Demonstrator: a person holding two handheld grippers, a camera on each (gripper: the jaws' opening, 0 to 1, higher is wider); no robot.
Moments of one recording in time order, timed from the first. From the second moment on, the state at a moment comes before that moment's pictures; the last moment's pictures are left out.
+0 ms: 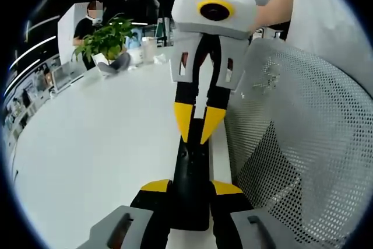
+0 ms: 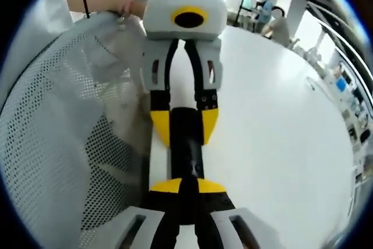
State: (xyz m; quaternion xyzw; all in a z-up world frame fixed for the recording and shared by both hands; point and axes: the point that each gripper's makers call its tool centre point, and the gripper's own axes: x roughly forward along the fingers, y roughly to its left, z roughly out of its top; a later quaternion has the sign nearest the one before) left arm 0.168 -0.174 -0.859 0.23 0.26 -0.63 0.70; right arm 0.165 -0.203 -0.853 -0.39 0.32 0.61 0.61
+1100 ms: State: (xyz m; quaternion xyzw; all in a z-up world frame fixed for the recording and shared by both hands) left arm 0.168 -0.175 -0.859 0.23 0.26 -0.63 0.70; right arm 0.166 -0.203 -0.851 -0.33 0.34 0.60 0.65
